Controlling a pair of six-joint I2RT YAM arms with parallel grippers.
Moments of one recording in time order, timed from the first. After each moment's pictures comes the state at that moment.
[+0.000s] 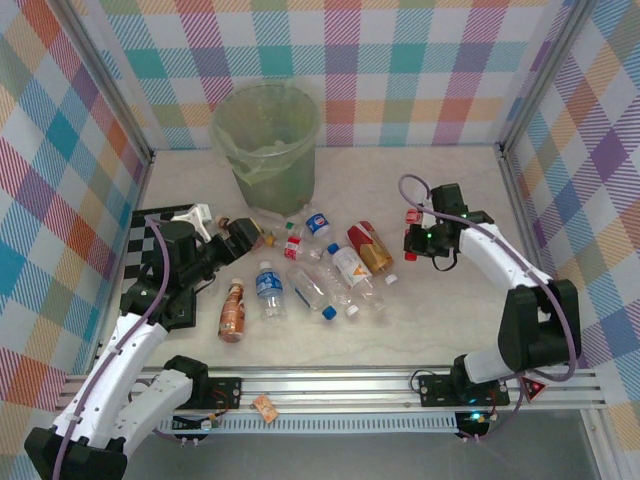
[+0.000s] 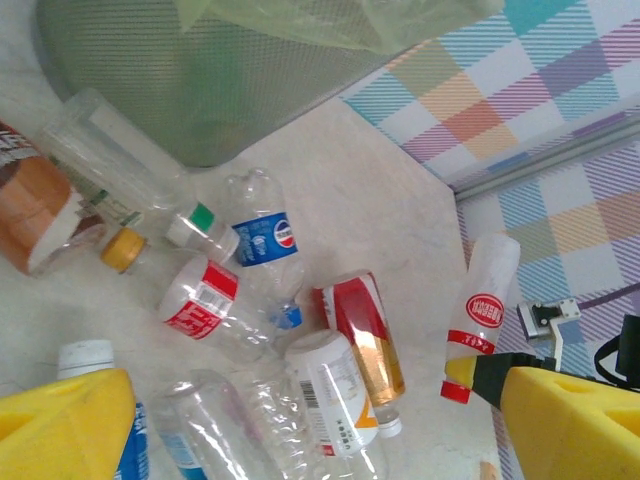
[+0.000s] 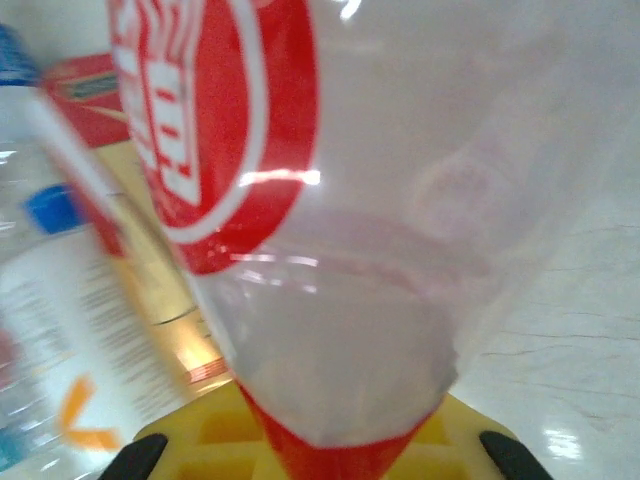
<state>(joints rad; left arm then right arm) -0.31 0.79 0.78 -0.41 0.21 -0.83 0.19 1.43 1.02 -0.69 -0.29 0.28</state>
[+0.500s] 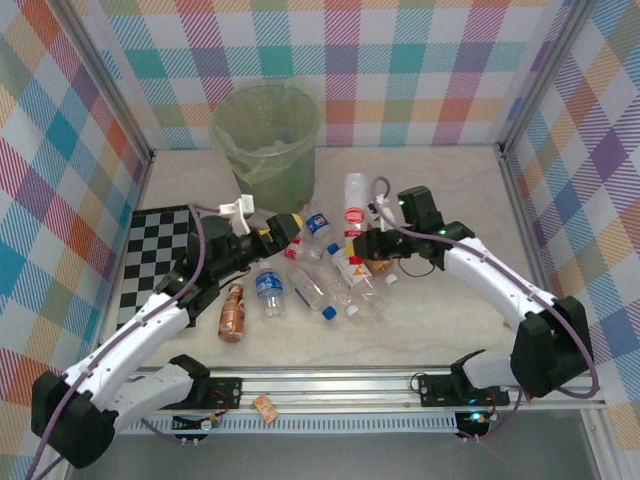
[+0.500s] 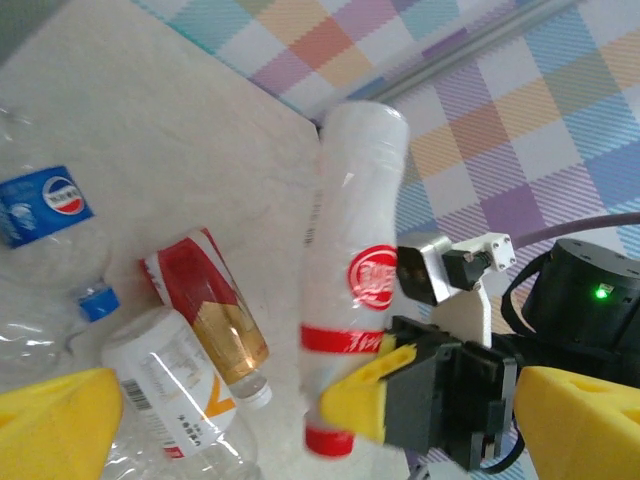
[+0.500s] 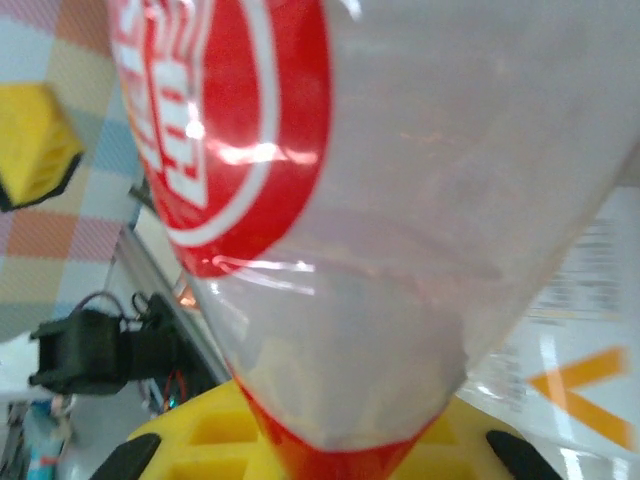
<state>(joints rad) -0.54 0.99 0.75 0.00 0.28 -0.93 0.49 1.37 1.01 -0.46 -0.69 0.39</state>
